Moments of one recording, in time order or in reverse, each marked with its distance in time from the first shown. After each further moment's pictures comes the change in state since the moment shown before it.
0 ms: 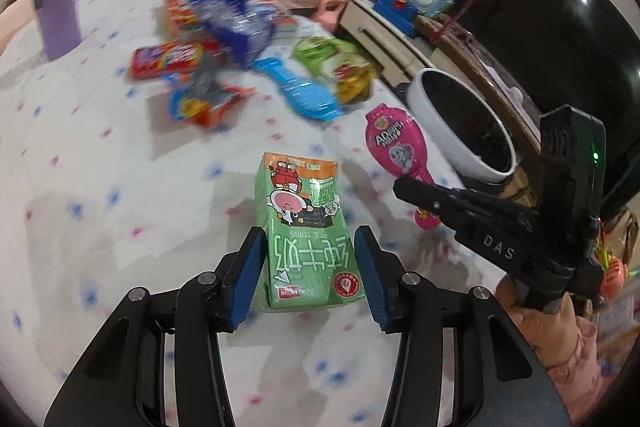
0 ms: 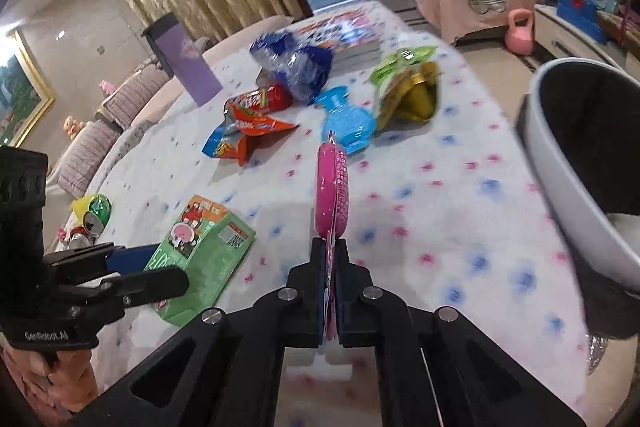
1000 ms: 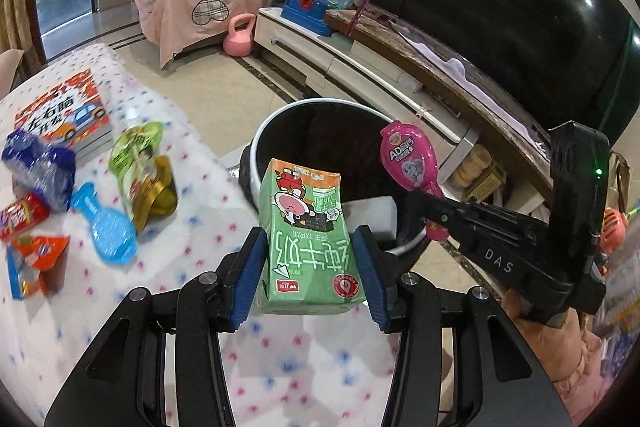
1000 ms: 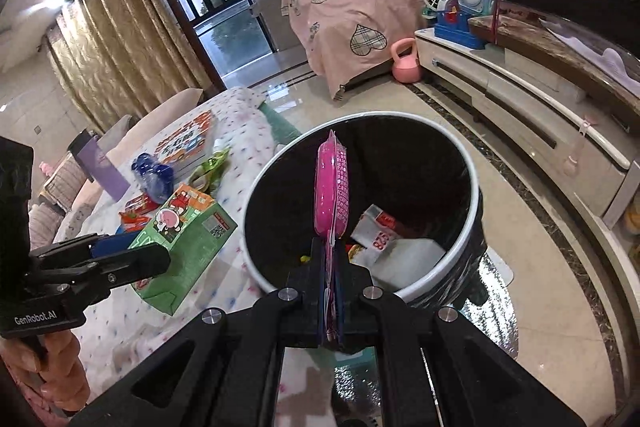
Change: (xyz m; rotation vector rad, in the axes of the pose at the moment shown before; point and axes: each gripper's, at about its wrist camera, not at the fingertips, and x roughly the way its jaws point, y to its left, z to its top) left arm 0.061 -0.158 0.080 0.253 -0.018 -0.094; right arm -0.106 -0.135 0.018 0.180 -0.182 -0.242
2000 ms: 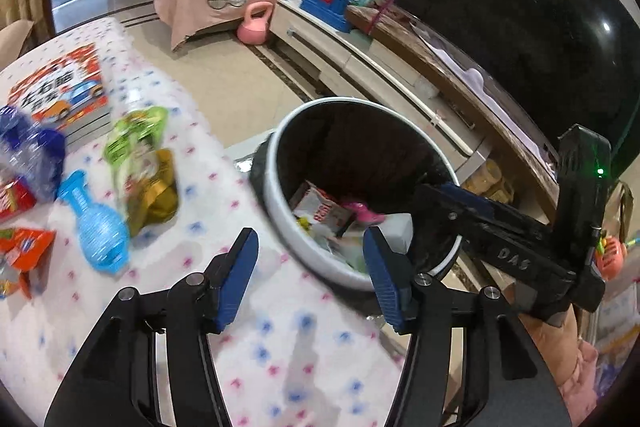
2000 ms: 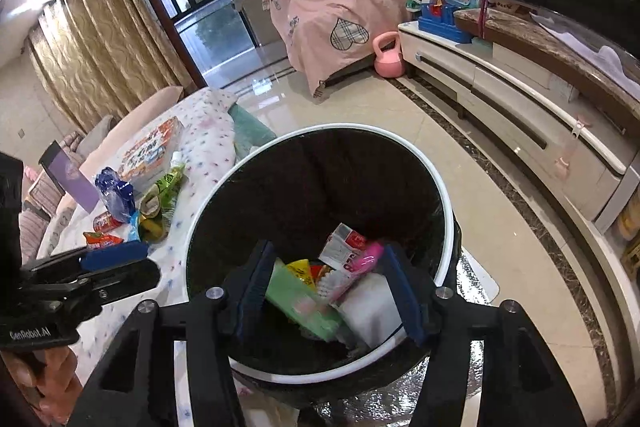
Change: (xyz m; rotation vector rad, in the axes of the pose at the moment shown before) left arm 0.017 0.025 -0.002 -0.102 0.015 0.006; right arm 0.024 -0.027 0.017 0.023 0.018 -0.043
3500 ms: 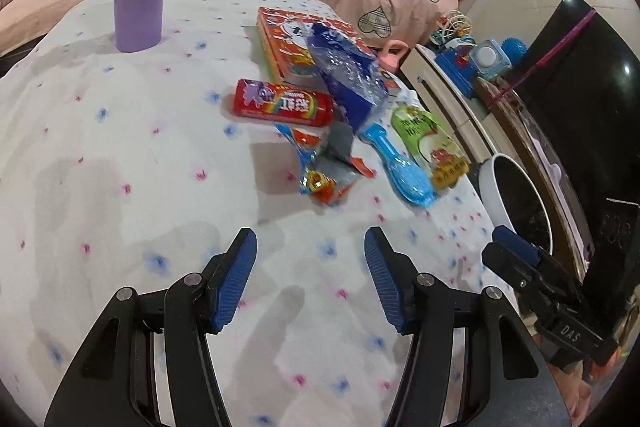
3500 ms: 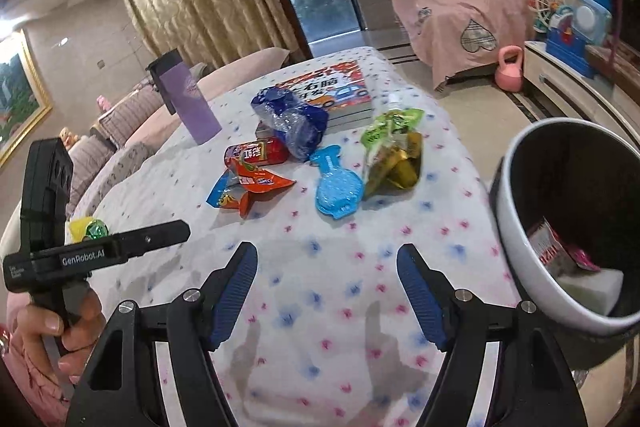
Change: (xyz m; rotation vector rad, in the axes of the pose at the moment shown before) left arm -0.104 0.201 -0.083 -0.370 -0.109 0.209; right arm 0.030 0.200 -0.053 -0.264 0.055 0.265
